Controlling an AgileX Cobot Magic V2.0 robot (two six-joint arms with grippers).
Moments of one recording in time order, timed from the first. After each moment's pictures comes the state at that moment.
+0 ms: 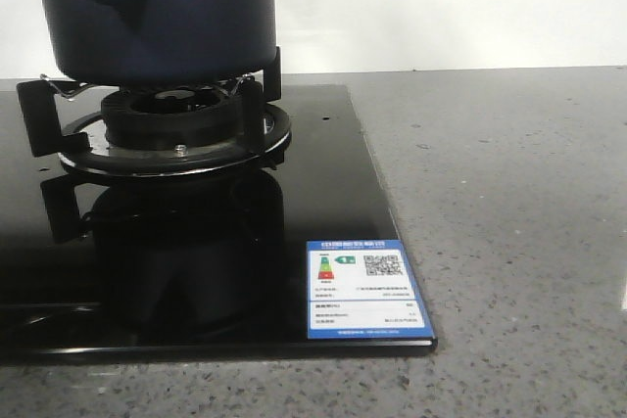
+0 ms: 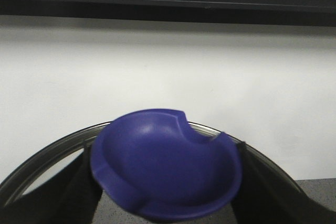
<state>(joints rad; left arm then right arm) -0.07 1.16 -1.05 -1.45 0.05 1.41 0.75 1.70 -1.54 -1.42 0.36 -0.38</state>
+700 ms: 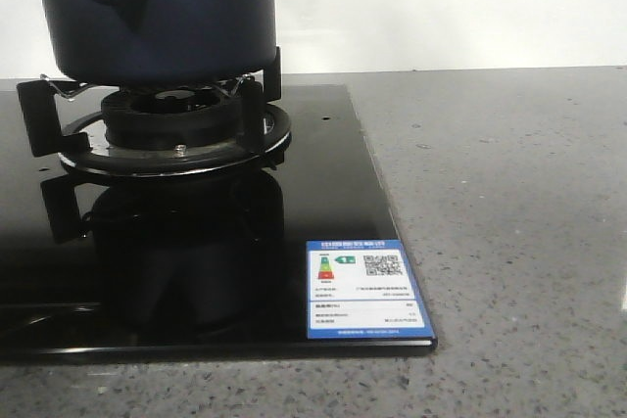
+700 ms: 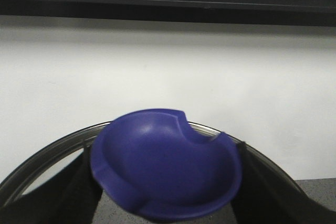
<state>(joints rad) -0.07 1.16 -1.05 -1.45 0.05 1.41 0.75 1.70 -1.54 -1.42 0.35 -0.32</state>
